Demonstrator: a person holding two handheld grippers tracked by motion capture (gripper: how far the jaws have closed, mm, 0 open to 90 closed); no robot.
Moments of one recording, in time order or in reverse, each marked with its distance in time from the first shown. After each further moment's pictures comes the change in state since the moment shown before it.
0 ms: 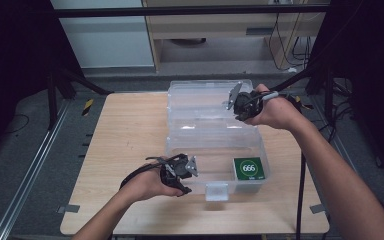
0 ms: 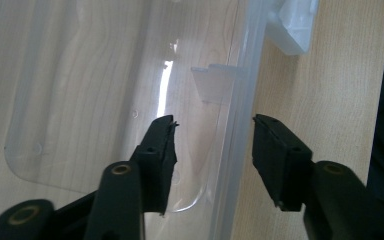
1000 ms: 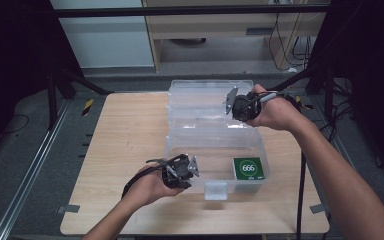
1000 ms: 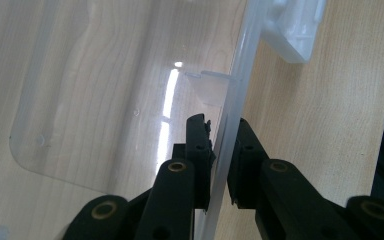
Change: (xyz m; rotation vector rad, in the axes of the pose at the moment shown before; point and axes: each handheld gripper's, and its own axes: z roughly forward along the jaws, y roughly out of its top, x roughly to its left) left arm -0.005 0.002 -0.001 0.007 0.043 -0.036; right arm 0.008 0.007 -0.005 0.025 -0.011 -0.107
